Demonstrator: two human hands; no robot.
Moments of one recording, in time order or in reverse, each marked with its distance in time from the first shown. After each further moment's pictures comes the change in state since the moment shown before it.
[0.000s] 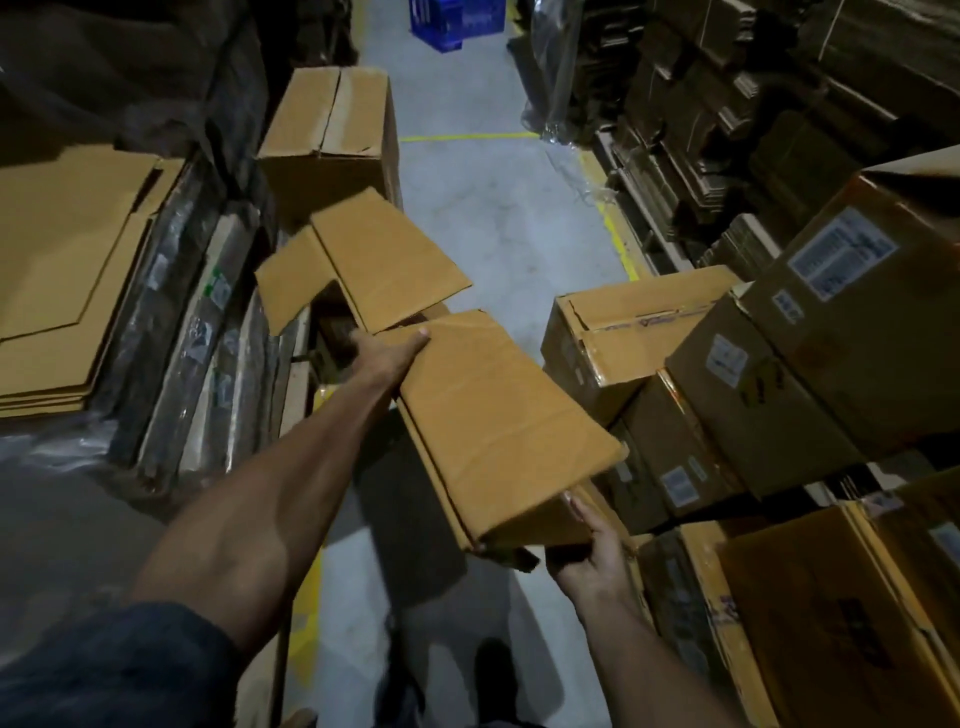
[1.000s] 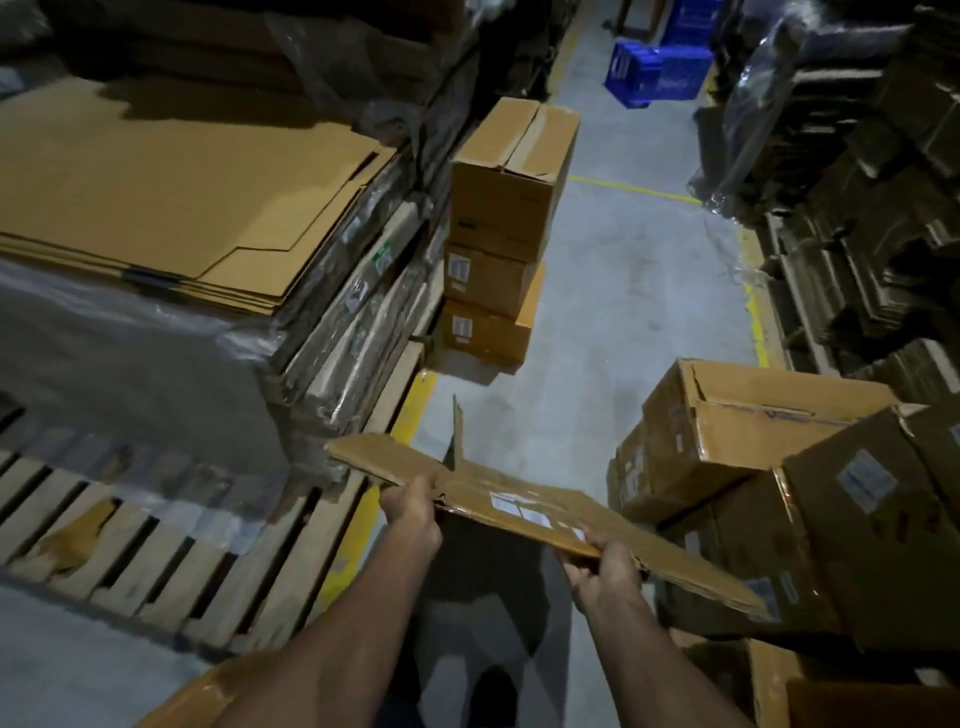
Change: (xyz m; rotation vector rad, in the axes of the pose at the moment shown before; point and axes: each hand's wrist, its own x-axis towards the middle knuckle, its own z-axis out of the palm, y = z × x) left_hand -0.109 -0.160 -0.042 -0.970 0.441 -0.478; right_hand 0.021 0.048 0.017 -0.419 0.161 -0.050
